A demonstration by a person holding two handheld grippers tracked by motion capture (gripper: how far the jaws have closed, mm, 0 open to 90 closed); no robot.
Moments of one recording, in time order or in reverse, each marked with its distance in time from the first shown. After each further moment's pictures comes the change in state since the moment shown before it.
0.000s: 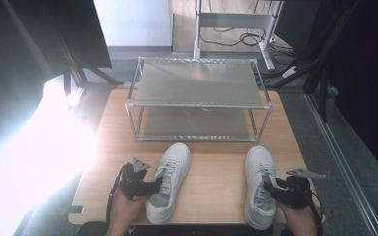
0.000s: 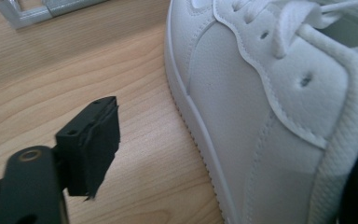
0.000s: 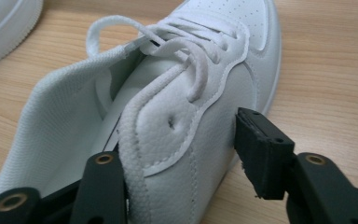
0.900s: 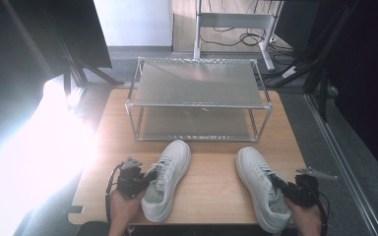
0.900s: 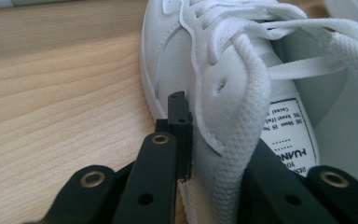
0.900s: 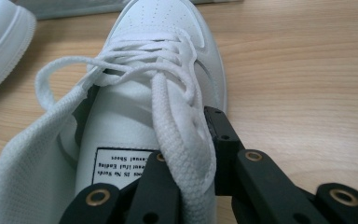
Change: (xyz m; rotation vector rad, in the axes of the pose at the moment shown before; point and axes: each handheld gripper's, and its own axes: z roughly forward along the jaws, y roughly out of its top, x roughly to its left) left arm 0.020 -0.008 -0.001 -0.085 -0.196 -0.151; right arm -0.021 -0.002 -0.001 -0.052 0.056 0.137
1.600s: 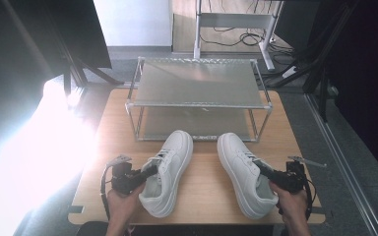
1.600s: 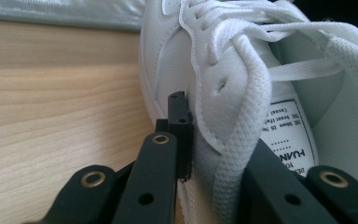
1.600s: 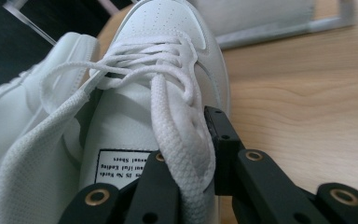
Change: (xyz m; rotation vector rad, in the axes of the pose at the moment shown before) left arm 0.008 0.005 -0.016 -0.155 -0.183 -0.165; right arm 0.016 0.027 0.029 -0.080 0.312 0.155
